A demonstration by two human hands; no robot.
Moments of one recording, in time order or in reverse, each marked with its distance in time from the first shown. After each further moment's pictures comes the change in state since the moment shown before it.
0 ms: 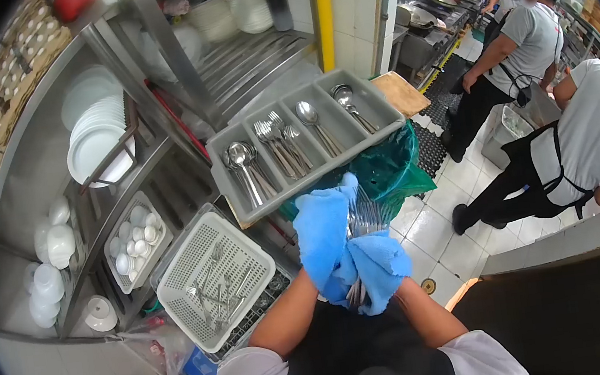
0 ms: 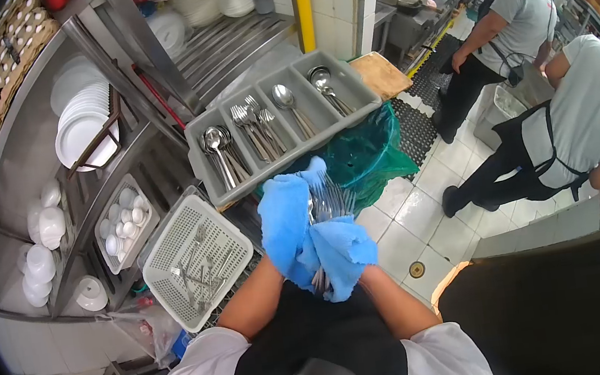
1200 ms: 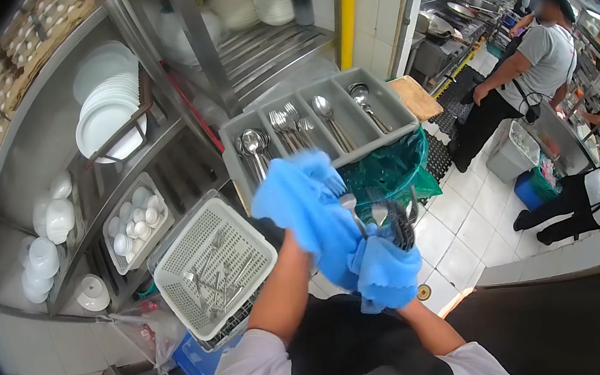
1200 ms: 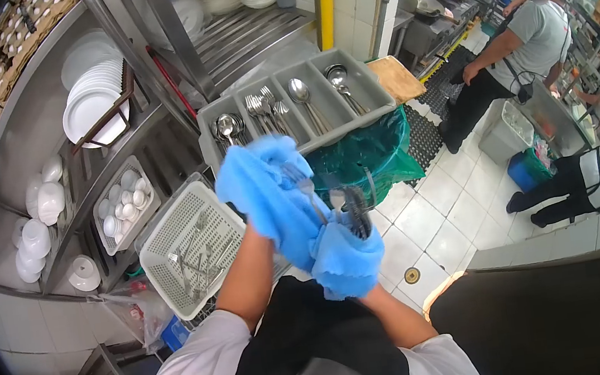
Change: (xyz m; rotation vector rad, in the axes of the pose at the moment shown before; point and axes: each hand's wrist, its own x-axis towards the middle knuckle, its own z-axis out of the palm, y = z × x) left_hand 0.036 -0.039 -0.053 -0.180 0.012 -0.113; right_hand 0.001 -0.060 0.006 -0.477 0.107 -0.269
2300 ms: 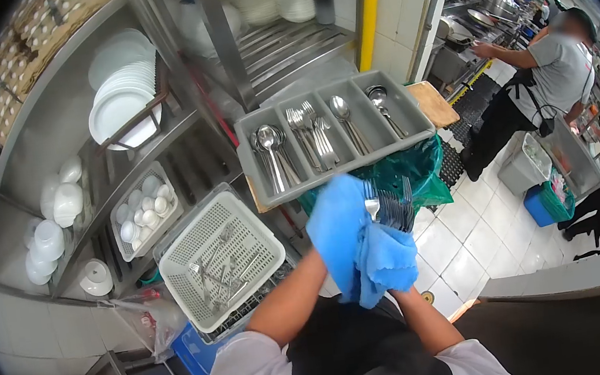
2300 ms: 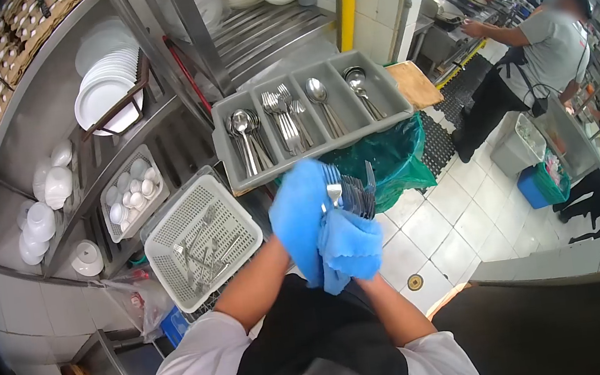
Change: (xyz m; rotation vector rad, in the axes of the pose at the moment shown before) left_hand -0.024 0.040 0.035 0.984 0.023 0.392; right_hand 0.000 0.041 0.041 1.023 0.017 0.326
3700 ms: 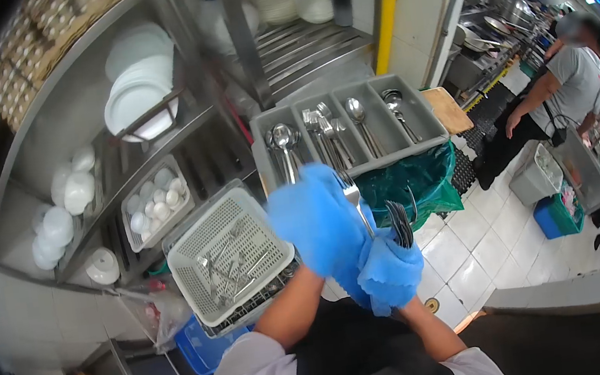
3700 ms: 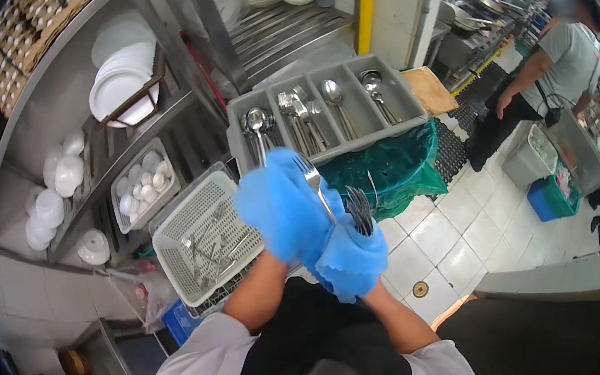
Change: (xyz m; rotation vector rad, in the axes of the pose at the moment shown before) left_hand -0.015 -0.093 0.031 -1.662 -0.064 -0.332; right_hand -0.012 -0.006 0.005 -0.625 -0.138 -0.200
